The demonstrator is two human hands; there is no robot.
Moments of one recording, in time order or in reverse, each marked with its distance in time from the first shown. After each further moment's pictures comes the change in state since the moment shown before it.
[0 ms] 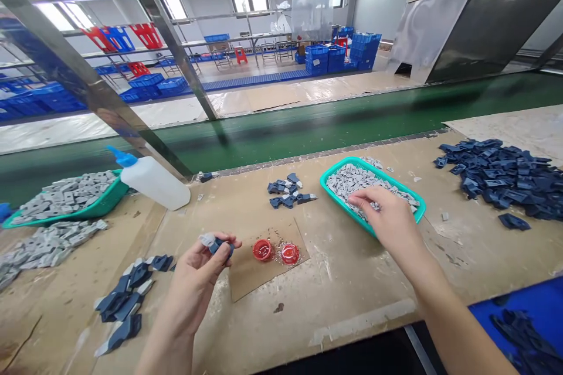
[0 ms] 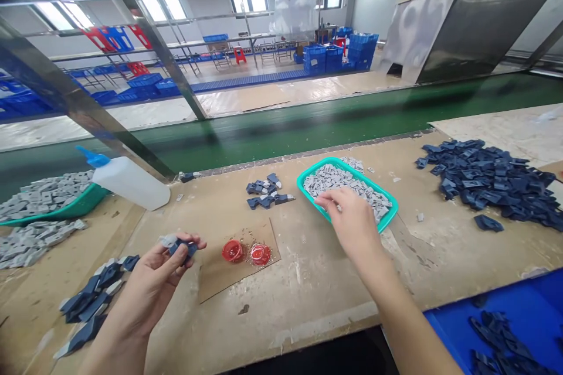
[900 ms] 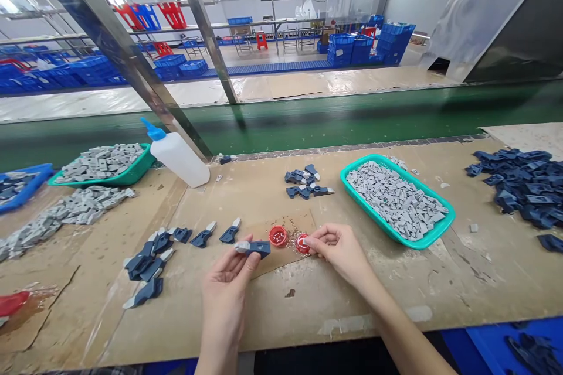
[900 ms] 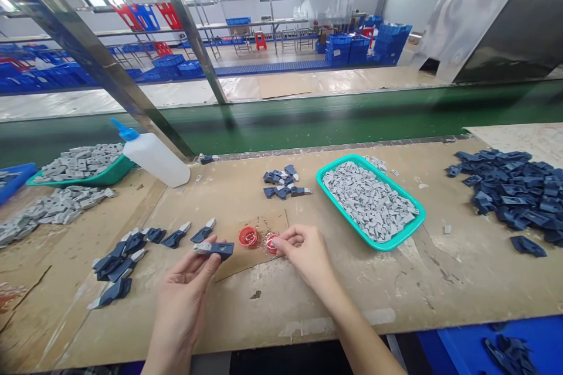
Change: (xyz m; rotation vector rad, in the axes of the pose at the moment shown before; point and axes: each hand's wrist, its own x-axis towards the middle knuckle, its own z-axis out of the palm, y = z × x) left_hand -0.043 -0.050 0.021 -0.140 0.318 0.035; right_hand -0.051 -0.030 0.102 0.700 -0.491 0.417
